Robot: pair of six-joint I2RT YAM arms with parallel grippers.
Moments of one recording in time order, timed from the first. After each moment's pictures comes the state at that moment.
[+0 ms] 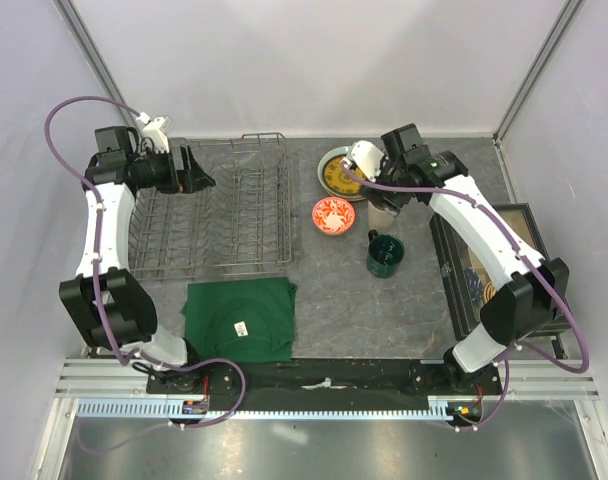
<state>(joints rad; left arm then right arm) 0.23 1.57 1.50 -0.76 0.80 0.14 0.43 1.62 1.61 -0.96 0.05 -0.66</state>
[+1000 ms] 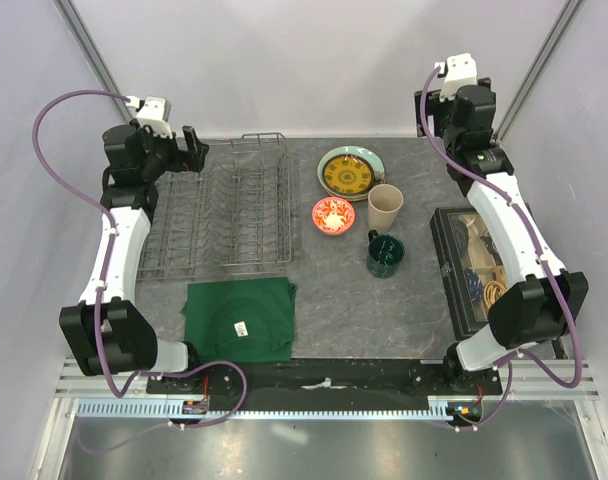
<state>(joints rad) 0.13 1.38 1.27 -0.11 0.39 0.05 0.16 1.56 1.61 -0.23 0.25 -0.22</state>
